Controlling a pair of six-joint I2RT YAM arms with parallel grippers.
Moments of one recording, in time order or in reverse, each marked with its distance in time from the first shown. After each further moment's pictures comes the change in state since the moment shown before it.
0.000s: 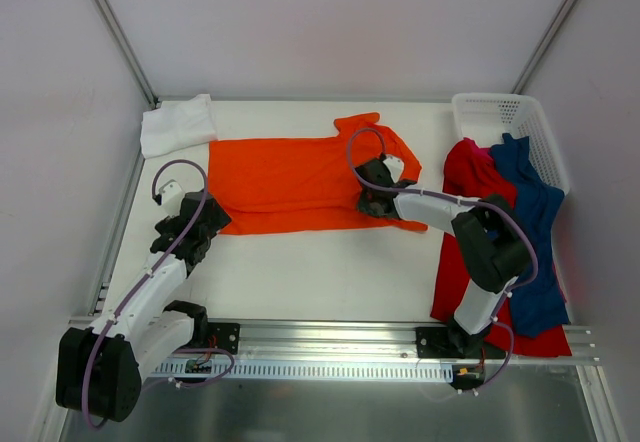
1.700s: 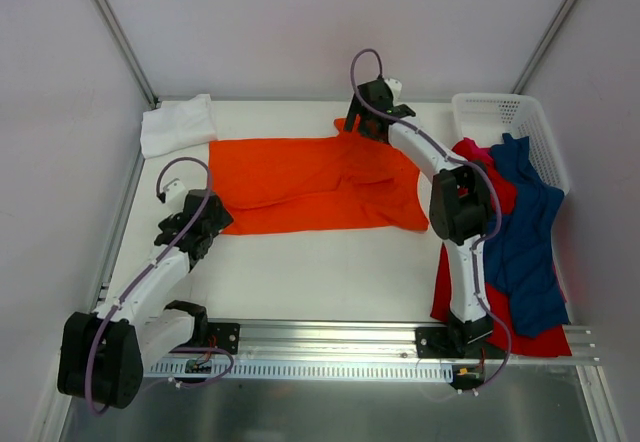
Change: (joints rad) left arm 0.000 0.056 -0.002 0.024 0.005 -0.001; right arm -0.169 0.443 0.875 -0.274 0.021 -0.270
